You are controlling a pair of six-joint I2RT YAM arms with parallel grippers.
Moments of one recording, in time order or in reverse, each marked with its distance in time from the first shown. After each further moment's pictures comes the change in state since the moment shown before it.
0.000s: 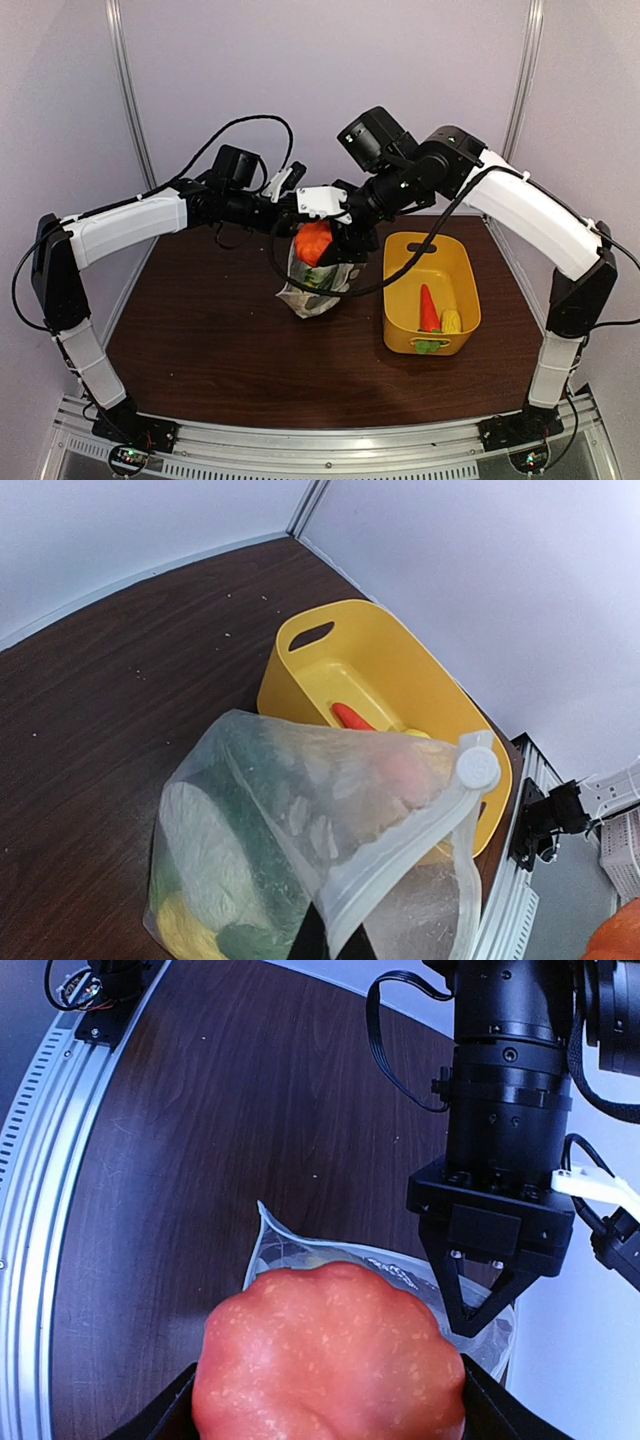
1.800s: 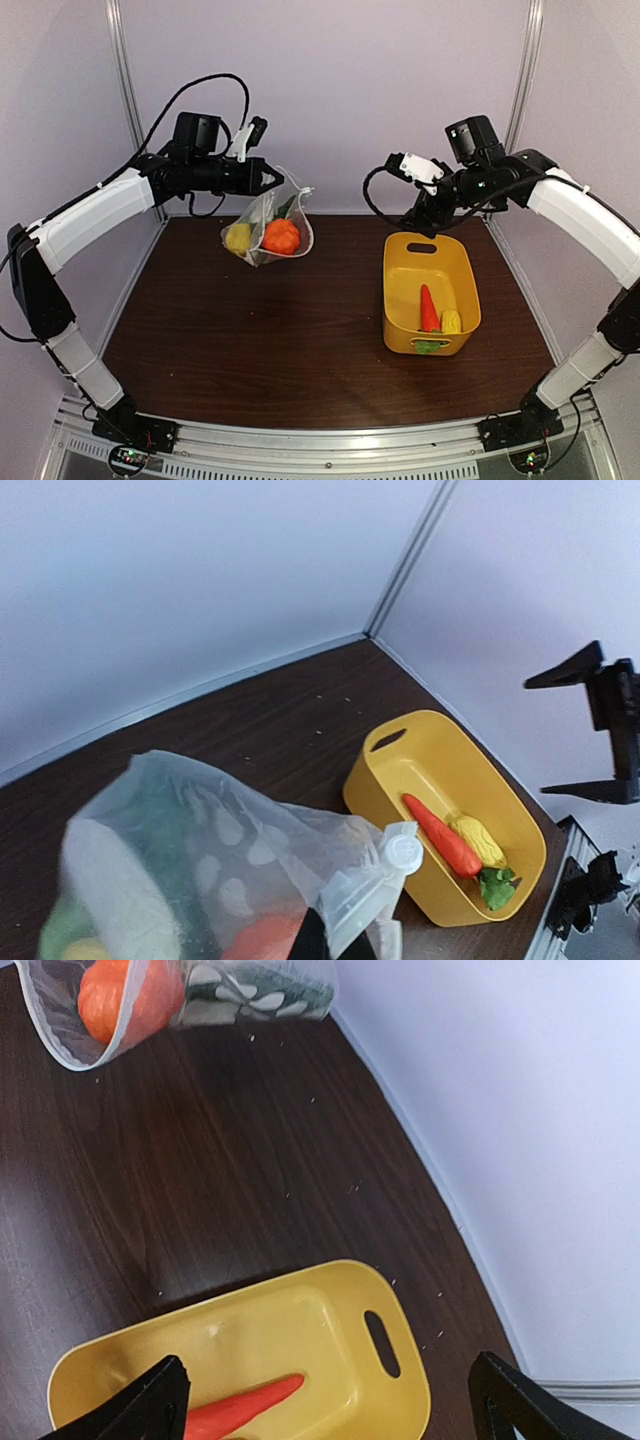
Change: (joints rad) left arm 0.109 -0.113 0.099 -0.048 -0.151 0.010; right arm -0.403 -0.360 -0.543 0.357 0.112 0.162
